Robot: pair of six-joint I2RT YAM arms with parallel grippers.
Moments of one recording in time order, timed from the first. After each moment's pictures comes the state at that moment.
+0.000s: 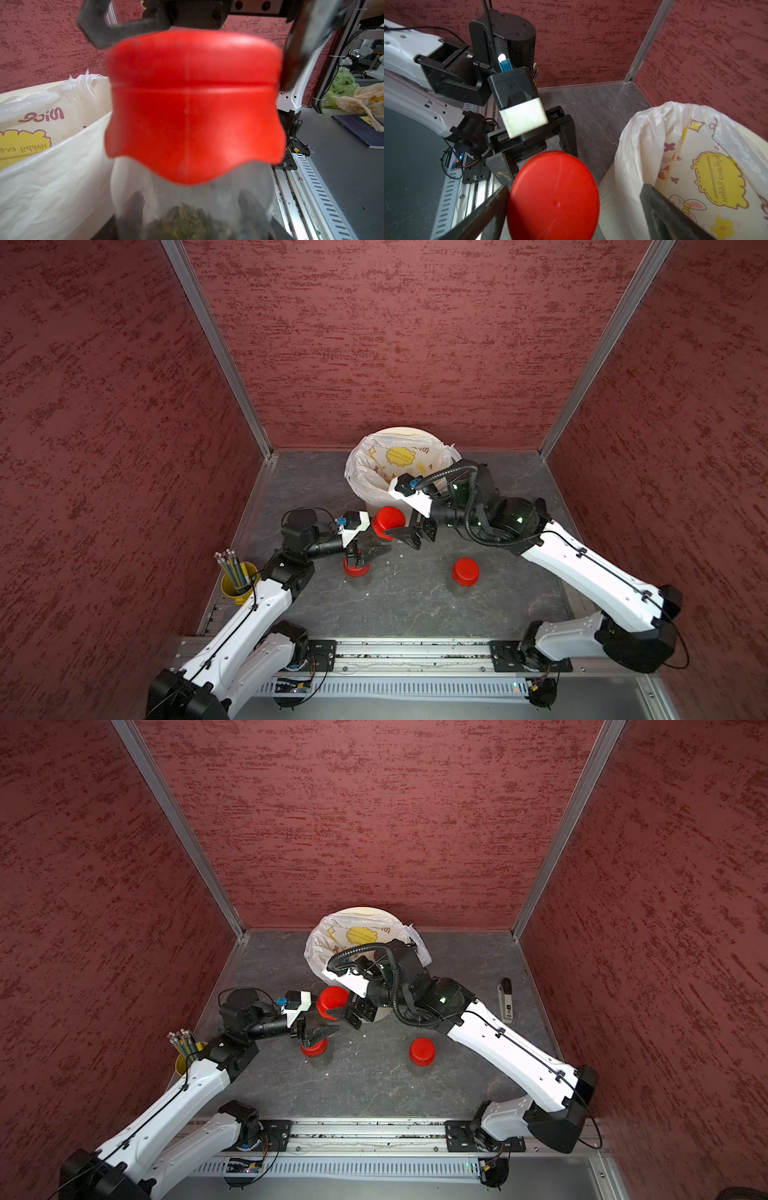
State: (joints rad) left arm -0.35 0.87 0.59 0.12 0.97 0.22; right arm 0.91 1.35 1.53 -0.60 -0.29 -0.24
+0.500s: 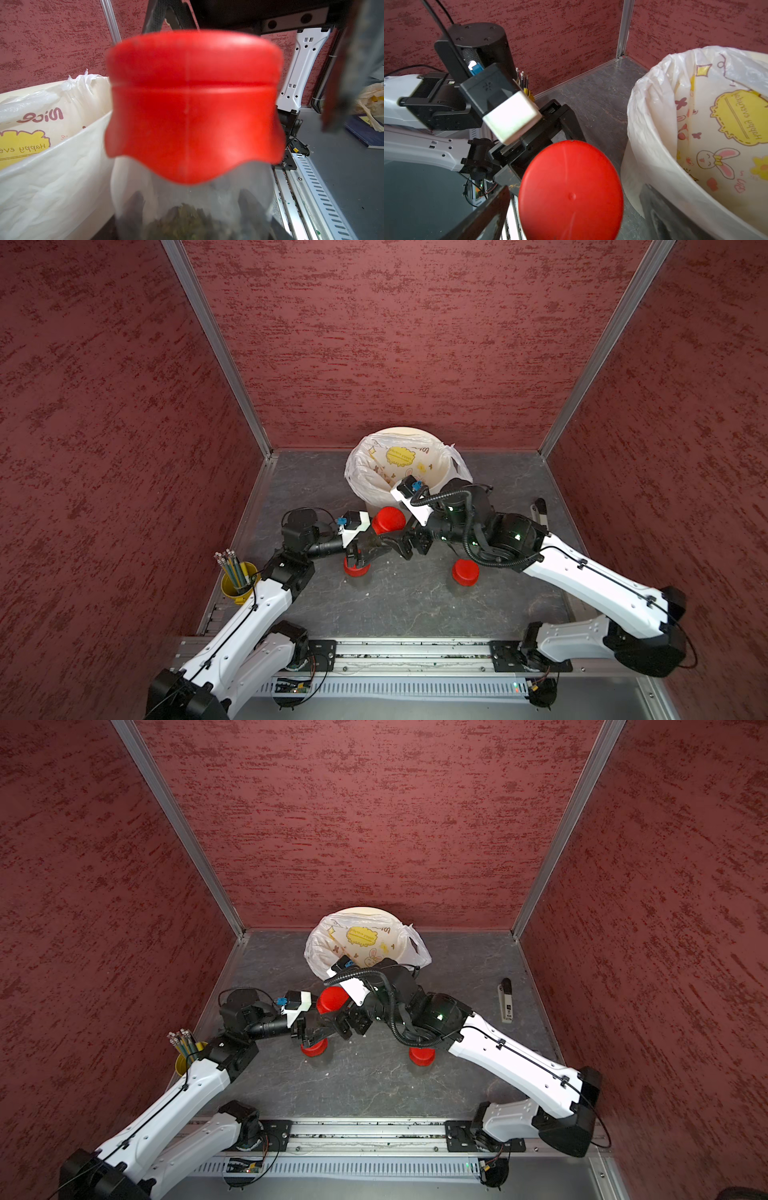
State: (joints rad) left arm -0.35 0.87 0.59 0.12 0.97 0.22; right arm 1.00 1.32 1.44 -0.55 -0.09 0.10
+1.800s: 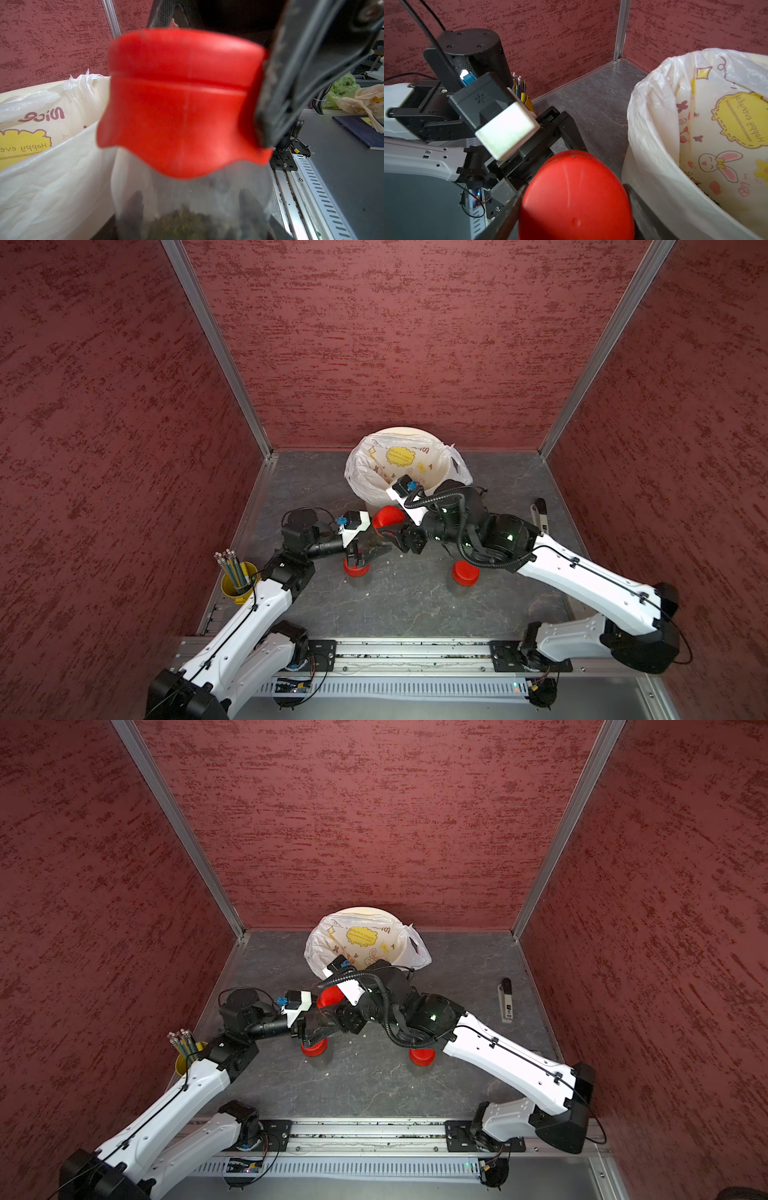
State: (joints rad) left arm -0.35 0.87 0.59 0.12 0.96 0.22; right arm 1.02 1.34 1.44 -0.53 -0.07 0.08
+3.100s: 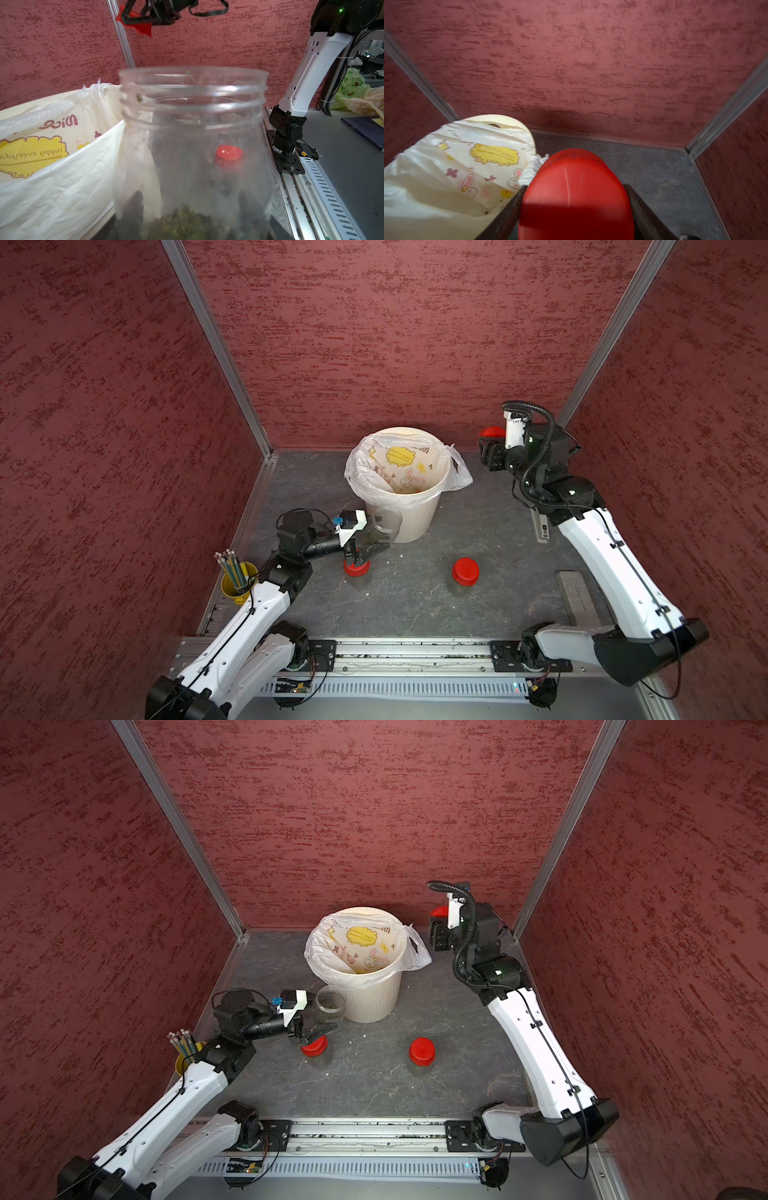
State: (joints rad) left arm -0.33 0.84 0.60 0.14 0.95 0.22; right arm 0.28 1.32 1.52 -0.52 0.10 0.14
